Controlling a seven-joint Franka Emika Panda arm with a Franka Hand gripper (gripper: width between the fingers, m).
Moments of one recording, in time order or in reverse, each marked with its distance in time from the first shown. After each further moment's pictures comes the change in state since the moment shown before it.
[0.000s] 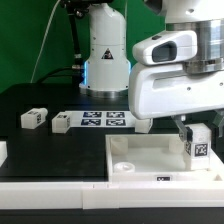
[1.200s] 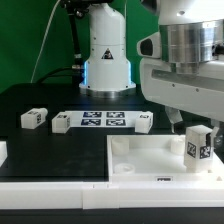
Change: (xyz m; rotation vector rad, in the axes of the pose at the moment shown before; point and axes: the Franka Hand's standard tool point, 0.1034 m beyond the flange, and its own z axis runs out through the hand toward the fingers) arm 0.000 0.003 0.000 -0.004 -0.006 0.818
